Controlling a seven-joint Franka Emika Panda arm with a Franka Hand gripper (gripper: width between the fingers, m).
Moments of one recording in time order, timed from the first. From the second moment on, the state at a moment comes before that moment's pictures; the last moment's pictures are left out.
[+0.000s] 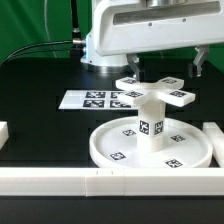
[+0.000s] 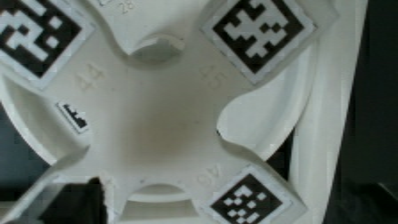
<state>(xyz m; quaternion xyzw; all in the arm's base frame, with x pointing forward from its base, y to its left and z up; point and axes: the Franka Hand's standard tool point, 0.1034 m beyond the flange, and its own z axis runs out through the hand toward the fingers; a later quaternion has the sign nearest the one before) 0.575 0.055 0.125 -1.00 -0.05 -0.03 0.05</state>
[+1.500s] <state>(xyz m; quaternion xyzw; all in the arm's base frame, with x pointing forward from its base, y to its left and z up) 0.570 0.043 0.119 -0.75 -0.66 -0.02 0.00</state>
